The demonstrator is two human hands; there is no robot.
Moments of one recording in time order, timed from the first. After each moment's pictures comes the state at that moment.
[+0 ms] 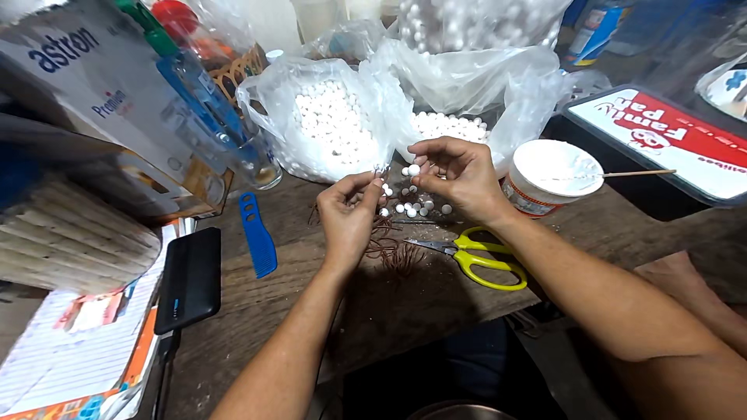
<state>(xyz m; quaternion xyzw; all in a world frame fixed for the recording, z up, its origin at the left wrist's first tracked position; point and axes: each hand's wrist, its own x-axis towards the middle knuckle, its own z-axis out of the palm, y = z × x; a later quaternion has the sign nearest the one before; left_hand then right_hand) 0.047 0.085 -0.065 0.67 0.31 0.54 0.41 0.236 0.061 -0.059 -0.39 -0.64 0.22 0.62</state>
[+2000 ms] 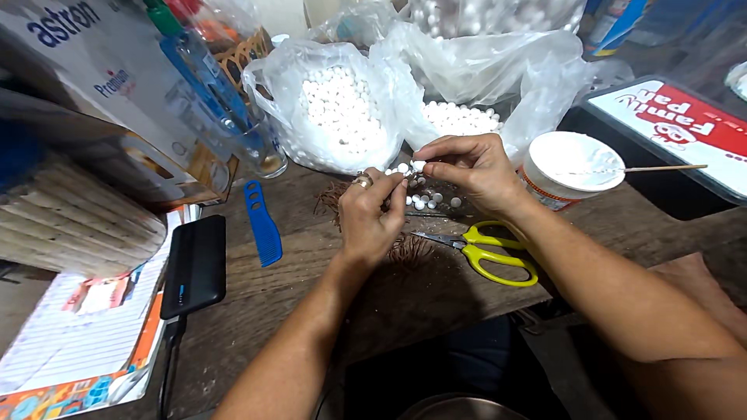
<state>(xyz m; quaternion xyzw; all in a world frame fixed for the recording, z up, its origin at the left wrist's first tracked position) 0.051 0.087 -0.079 0.80 0.25 0.54 0.07 0.240 0.059 -0.056 -0.36 -0.64 0.31 0.61</state>
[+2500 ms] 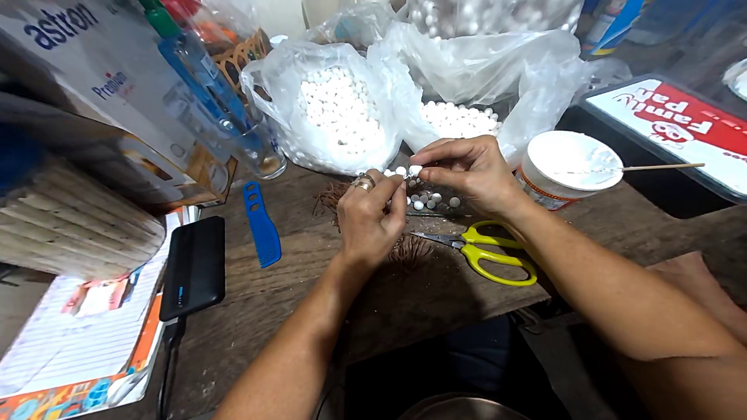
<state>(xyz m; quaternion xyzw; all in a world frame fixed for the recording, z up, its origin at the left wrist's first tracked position) 0.051 0.088 -0.081 0.81 0.23 0.53 0.03 0.239 0.057 -0.056 -0.36 -0.65 0.31 0.60</state>
